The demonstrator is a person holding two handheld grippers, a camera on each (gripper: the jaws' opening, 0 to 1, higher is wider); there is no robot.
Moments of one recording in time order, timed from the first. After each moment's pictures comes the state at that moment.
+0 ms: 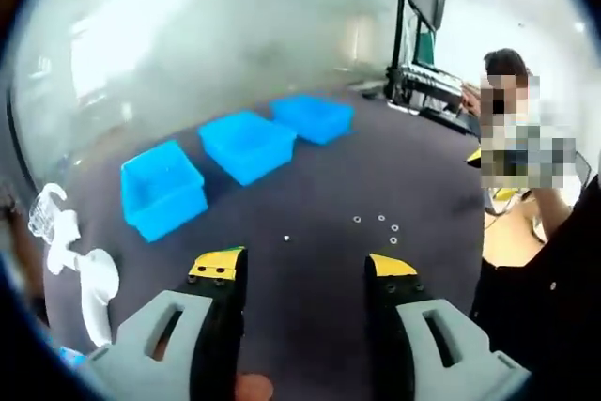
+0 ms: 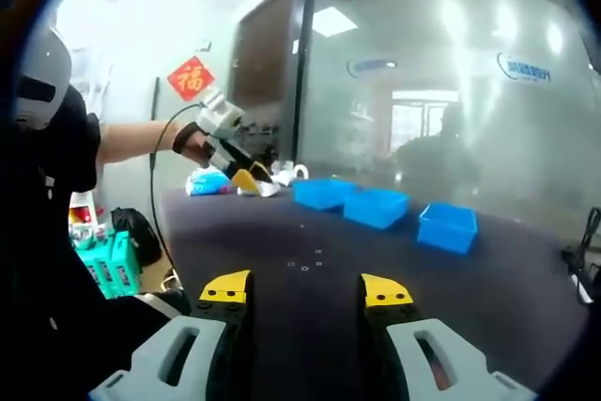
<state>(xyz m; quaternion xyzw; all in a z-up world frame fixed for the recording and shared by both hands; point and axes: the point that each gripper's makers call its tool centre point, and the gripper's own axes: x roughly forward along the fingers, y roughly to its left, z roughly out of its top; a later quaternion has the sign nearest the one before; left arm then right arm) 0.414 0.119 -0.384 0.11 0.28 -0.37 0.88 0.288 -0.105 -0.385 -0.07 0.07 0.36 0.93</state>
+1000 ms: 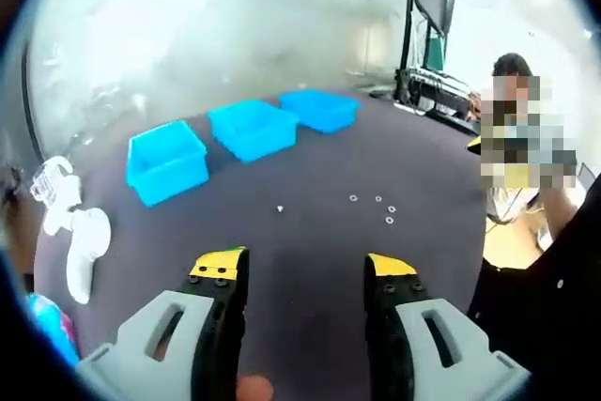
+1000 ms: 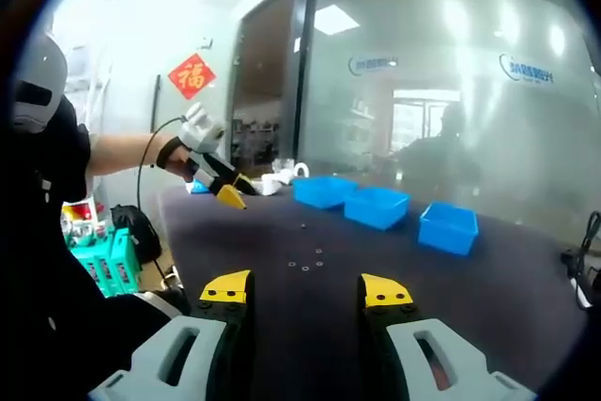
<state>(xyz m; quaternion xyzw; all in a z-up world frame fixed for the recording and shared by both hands) 0.375 0.148 -0.405 0.07 0.26 -0.33 0.90 0.285 -0.100 -0.381 -0.08 0.07 0.37 0.92</state>
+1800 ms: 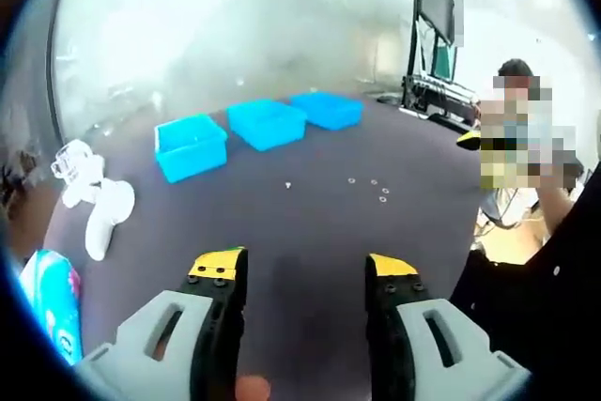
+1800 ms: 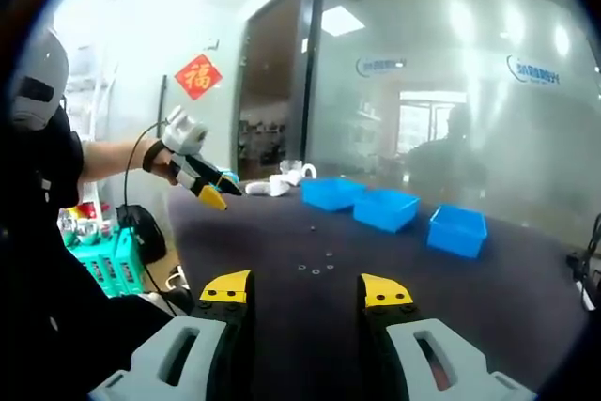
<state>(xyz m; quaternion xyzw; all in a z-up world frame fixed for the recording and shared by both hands) 0.345 0.174 -0.406 0.07 0.25 -0.31 0.91 0.283 -0.089 -0.381 -0.08 0.07 0.38 0.92</state>
